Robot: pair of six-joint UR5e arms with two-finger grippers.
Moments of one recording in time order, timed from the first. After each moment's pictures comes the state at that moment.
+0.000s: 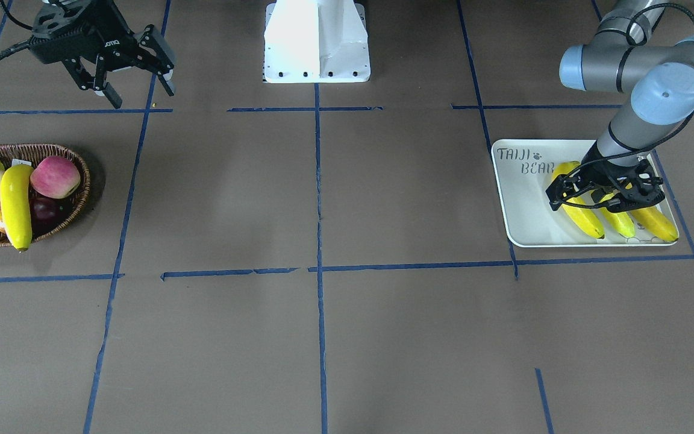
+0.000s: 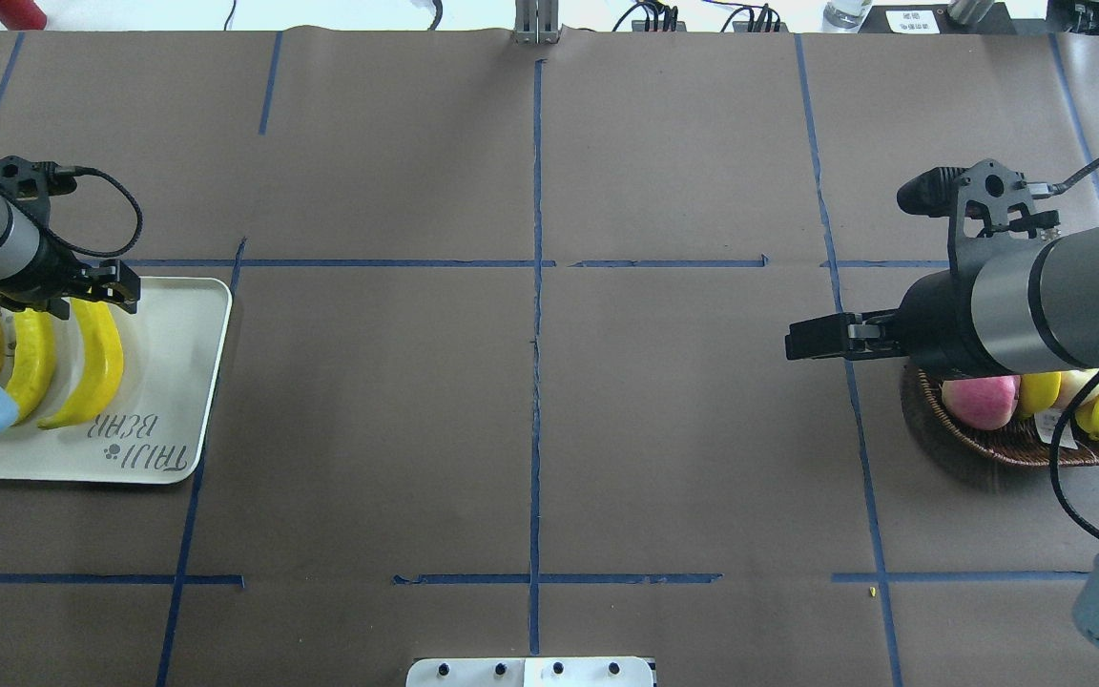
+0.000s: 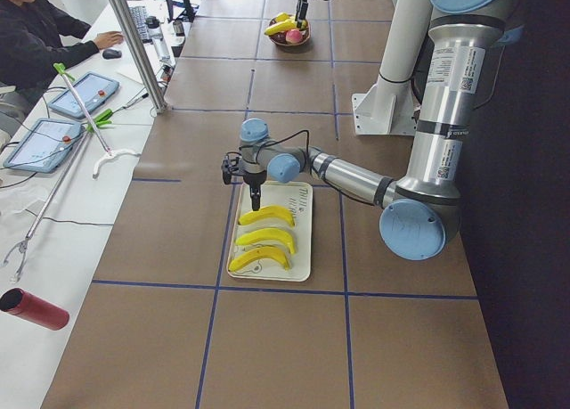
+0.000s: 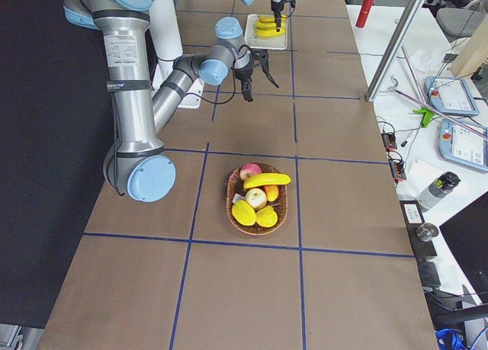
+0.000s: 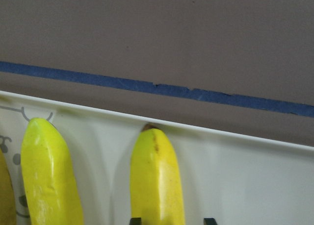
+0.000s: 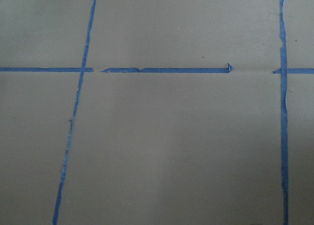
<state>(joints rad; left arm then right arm) -0.93 -1.71 -1.77 -1.82 -2.07 -0.96 0.70 -1.48 2.34 -1.49 1.92 1.07</state>
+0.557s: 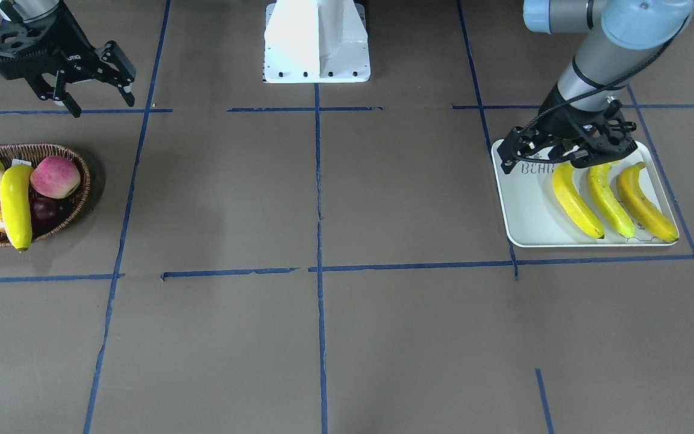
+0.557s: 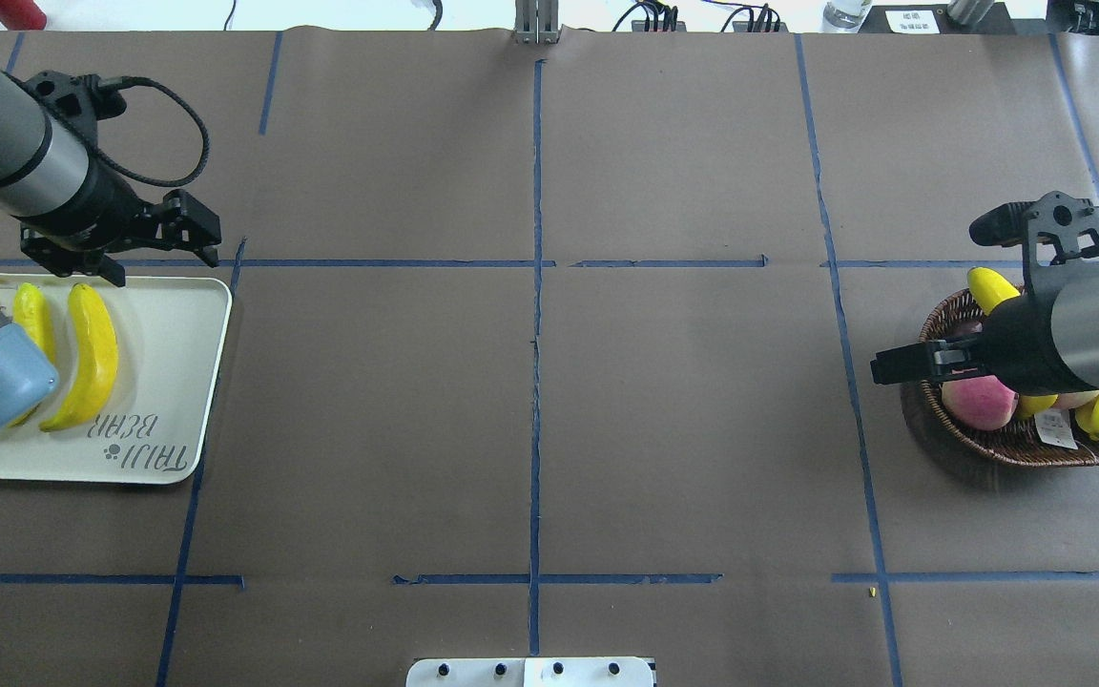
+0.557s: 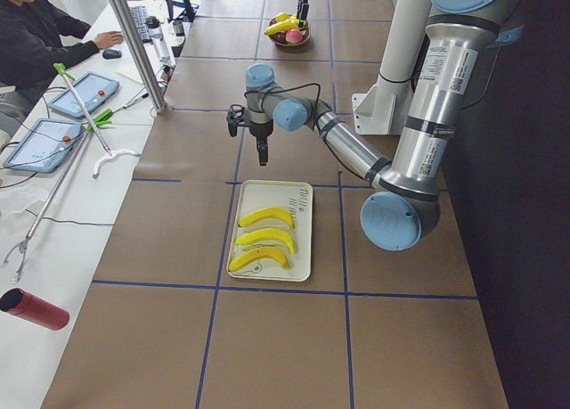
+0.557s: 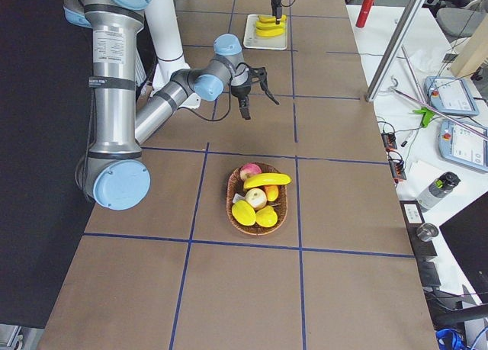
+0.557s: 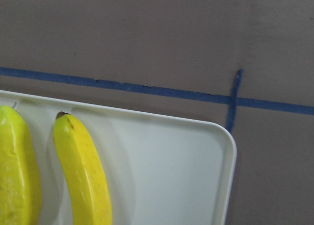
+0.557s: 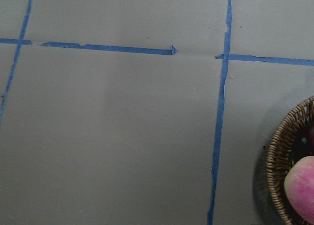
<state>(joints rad) -0.91 -1.94 -1.99 -1.43 -2.14 -1.15 0.77 -1.66 2.30 -1.38 1.98 0.92</state>
